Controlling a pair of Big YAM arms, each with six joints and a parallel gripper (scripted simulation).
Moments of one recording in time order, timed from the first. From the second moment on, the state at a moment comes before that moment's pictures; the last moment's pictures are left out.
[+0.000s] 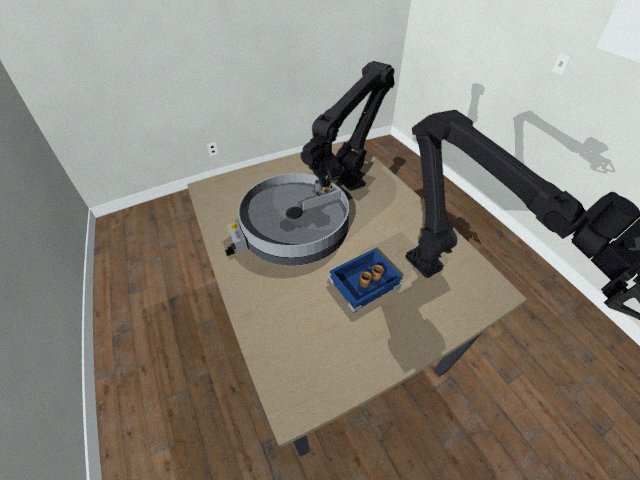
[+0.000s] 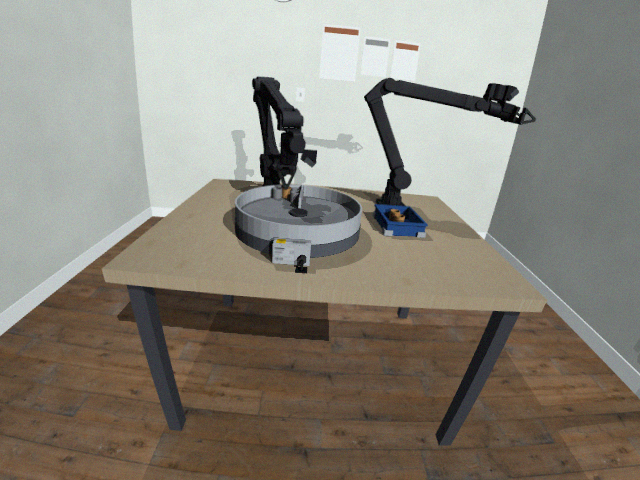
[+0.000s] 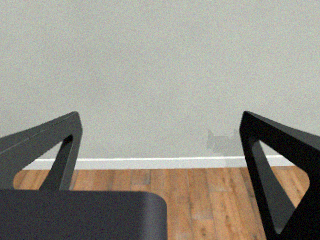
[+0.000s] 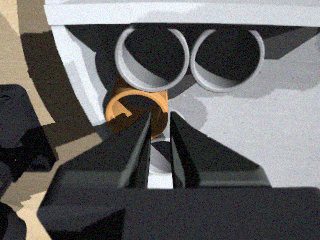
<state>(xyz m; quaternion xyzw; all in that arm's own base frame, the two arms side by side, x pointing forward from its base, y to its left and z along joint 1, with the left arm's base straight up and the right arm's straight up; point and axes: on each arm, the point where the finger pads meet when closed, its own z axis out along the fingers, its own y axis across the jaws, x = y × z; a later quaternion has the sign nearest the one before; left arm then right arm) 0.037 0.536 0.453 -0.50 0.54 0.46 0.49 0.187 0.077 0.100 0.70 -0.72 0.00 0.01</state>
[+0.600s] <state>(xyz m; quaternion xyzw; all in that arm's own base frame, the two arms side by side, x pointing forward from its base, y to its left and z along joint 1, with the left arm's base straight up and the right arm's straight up) 0.037 0.536 0.453 -0.50 0.54 0.46 0.49 0.188 0.077 0.089 0.70 -0.72 0.00 0.00</state>
